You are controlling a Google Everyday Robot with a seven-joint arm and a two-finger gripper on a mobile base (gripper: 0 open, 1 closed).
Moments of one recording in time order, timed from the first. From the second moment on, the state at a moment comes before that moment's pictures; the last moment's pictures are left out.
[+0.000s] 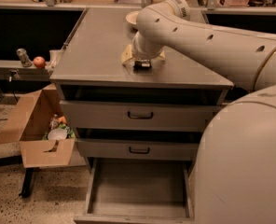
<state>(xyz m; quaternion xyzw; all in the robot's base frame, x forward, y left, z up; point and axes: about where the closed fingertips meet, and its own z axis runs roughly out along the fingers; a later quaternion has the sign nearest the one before) 0.768 -0.027 0.821 -0.08 0.94 0.09 0.33</state>
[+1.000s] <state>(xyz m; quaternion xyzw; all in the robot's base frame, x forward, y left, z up) 0.765 -0.041 0.857 -0.07 0.92 0.09 0.36</state>
